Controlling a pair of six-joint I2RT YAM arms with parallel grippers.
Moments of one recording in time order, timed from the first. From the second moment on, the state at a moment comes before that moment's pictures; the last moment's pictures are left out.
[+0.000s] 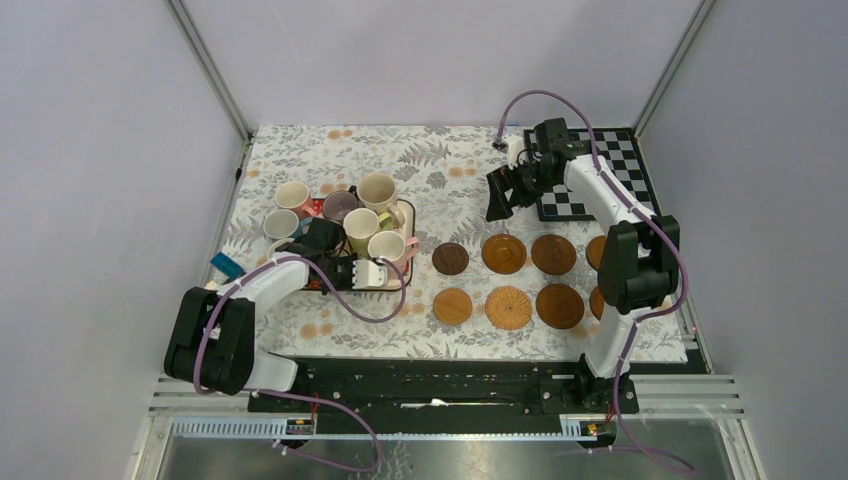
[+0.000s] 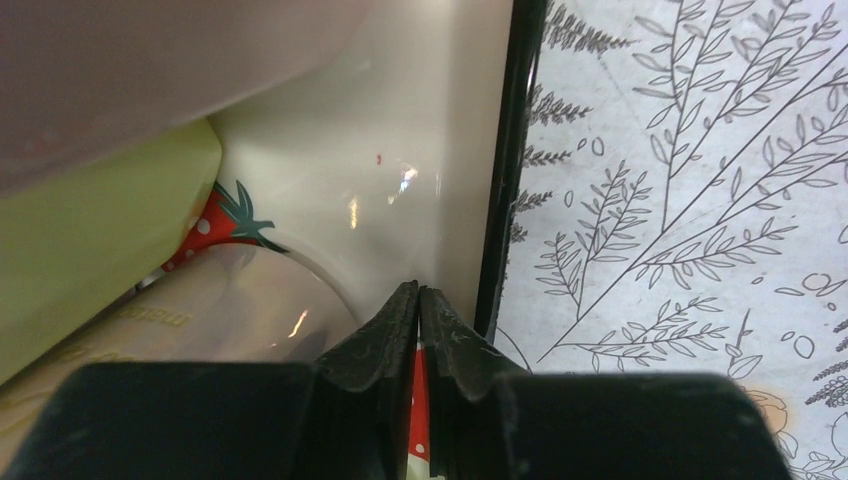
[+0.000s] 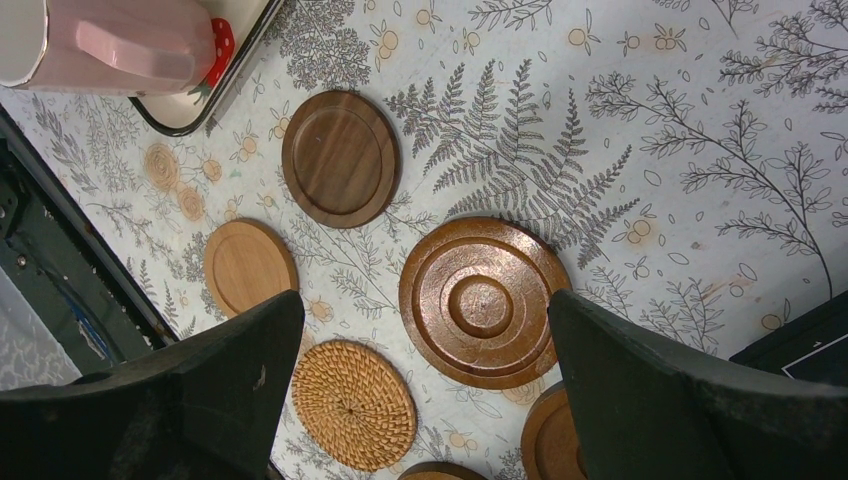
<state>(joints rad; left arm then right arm) -0.26 1.38 0.67 -0.52 0.29 1.27 0.20 1.87 1.58 -0.86 -0.62 -0.34</state>
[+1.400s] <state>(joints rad) -0.18 1.21 1.27 -0.97 0.58 0.51 0.37 1.98 1.71 -0.80 -0.70 -0.51</state>
